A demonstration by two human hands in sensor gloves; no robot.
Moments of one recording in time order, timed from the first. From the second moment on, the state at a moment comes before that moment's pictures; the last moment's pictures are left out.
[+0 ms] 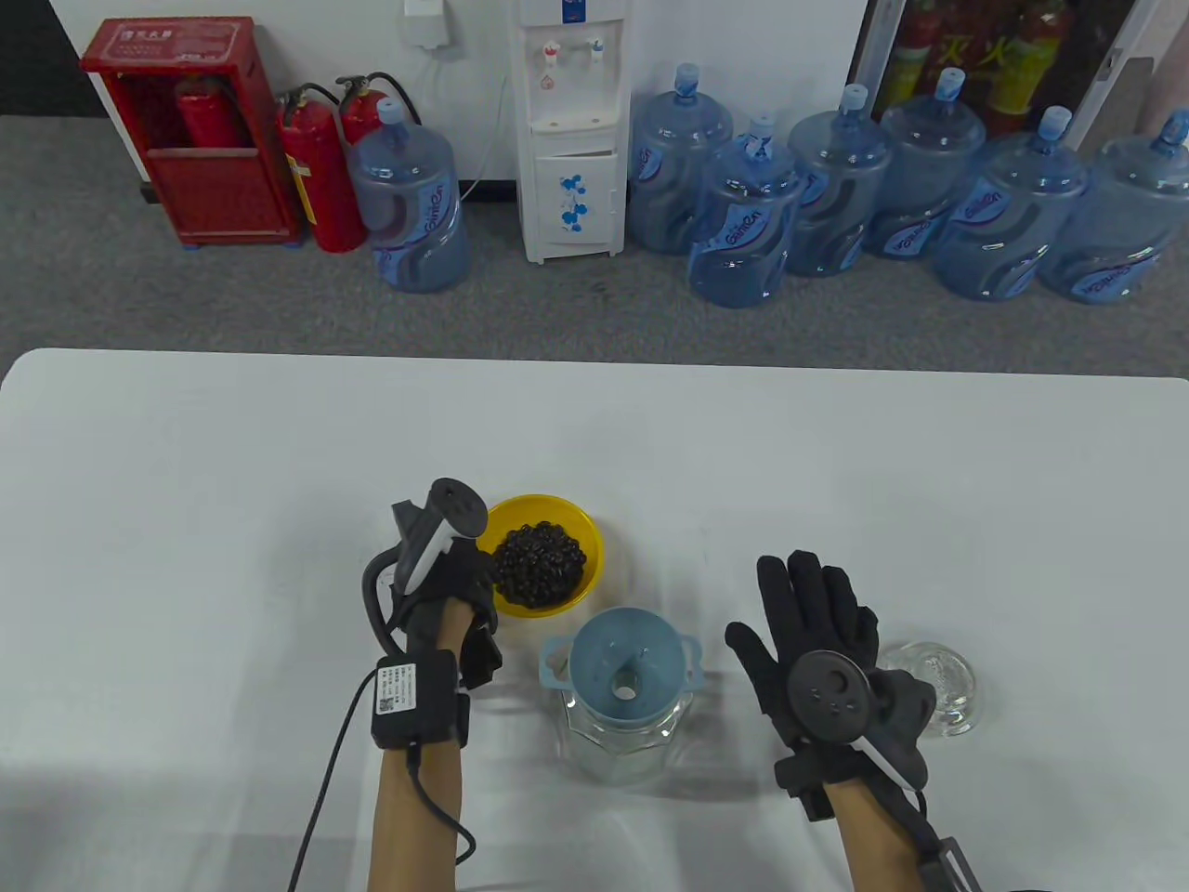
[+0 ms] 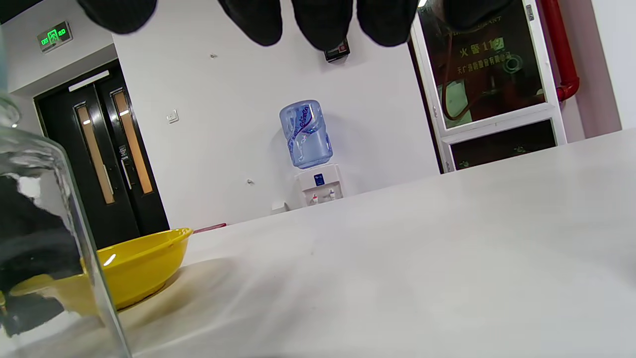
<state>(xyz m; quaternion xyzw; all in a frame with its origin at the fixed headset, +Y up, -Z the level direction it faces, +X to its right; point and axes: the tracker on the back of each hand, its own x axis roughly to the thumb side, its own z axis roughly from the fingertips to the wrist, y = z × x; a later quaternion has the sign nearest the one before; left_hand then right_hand) -0.193 -0.747 -0.413 -0.19 0.15 0.21 0.95 0.185 -0.696 -0.259 0.04 -0.11 0.98 0.16</state>
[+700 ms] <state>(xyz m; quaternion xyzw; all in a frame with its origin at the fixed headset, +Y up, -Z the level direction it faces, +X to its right) -0.212 -0.601 -0.332 -0.02 0.07 0.31 0.95 0.192 -0.695 -0.255 0.04 -0.14 0.97 0.19</state>
